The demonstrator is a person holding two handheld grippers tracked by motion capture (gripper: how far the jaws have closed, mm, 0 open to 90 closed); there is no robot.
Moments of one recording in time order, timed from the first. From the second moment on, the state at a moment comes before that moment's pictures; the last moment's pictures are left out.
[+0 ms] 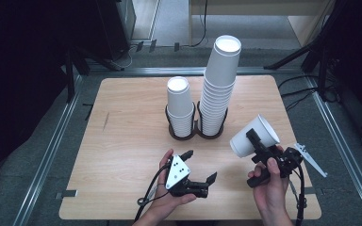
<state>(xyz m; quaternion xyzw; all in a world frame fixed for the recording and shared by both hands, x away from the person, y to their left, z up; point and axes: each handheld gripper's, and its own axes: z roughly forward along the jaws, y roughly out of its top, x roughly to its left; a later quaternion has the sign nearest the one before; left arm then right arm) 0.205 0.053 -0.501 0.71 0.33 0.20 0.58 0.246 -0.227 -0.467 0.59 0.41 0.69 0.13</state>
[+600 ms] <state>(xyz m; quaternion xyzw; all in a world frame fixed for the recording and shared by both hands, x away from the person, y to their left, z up) 0.206 0.054 -0.501 0.71 0.34 0.20 0.58 0.250 -0.223 -0.468 0.47 0.52 0.59 0.40</state>
